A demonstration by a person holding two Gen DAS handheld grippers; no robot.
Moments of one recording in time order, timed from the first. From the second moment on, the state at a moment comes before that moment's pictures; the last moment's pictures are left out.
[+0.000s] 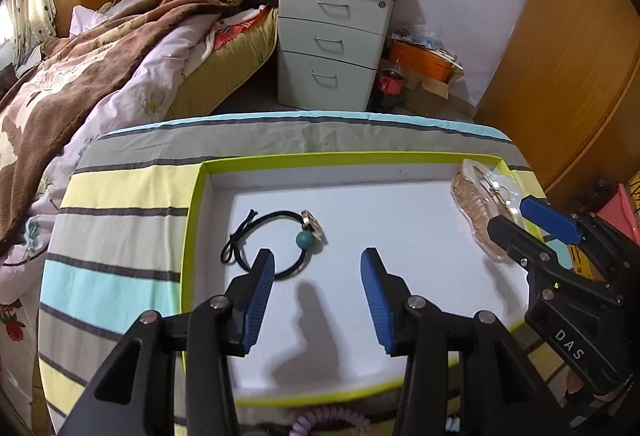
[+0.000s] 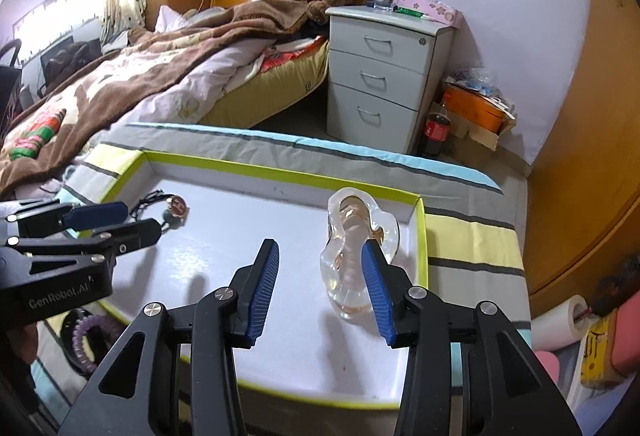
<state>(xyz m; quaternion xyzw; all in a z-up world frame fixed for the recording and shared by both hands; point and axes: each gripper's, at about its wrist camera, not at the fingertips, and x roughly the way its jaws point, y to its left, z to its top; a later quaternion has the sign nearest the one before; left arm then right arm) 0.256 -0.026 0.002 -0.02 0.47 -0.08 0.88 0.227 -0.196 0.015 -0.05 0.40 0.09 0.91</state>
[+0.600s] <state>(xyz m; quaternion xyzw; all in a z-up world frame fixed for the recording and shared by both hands) 0.184 -0.008 0.035 -0.03 0.43 -0.08 0.90 0.159 -0.198 0.030 -0.01 0.37 0.10 0.92</state>
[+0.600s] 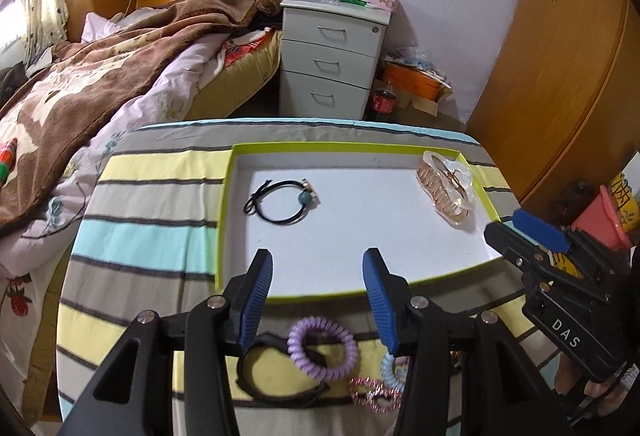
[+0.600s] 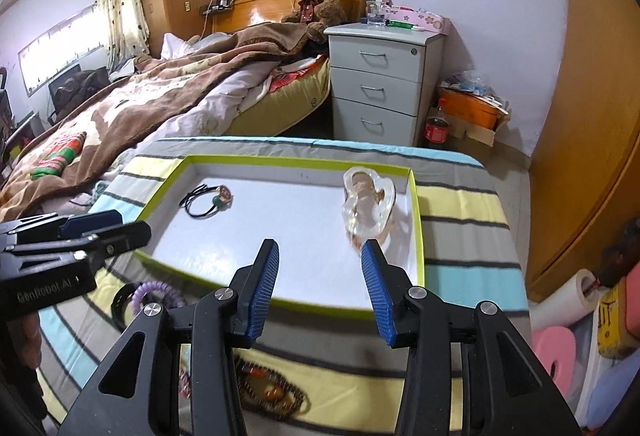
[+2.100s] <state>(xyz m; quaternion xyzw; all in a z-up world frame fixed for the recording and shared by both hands) 0.106 0.079 -0.014 -0.12 0.47 -0.10 0.87 0.117 -0.149 -0.016 -0.04 0.44 0.23 0.87</state>
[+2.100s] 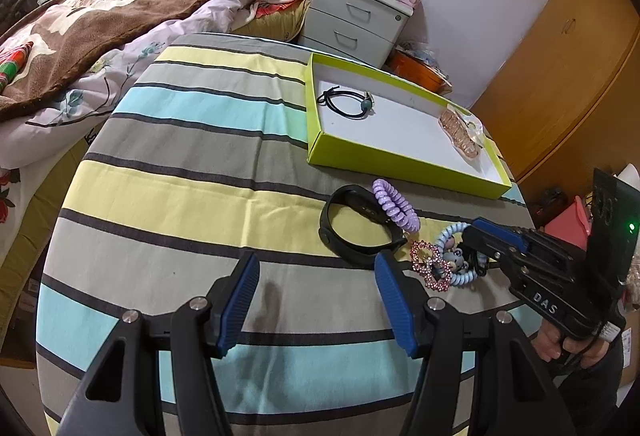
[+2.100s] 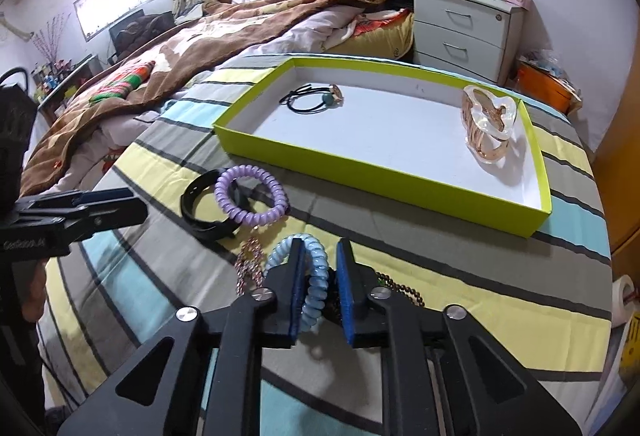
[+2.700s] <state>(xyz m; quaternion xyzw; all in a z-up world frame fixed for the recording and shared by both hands) 0.113 0.072 -0.014 -0.12 0.47 -0.11 0.87 0.089 -0.192 0.004 0.08 0.40 0.23 0.88</state>
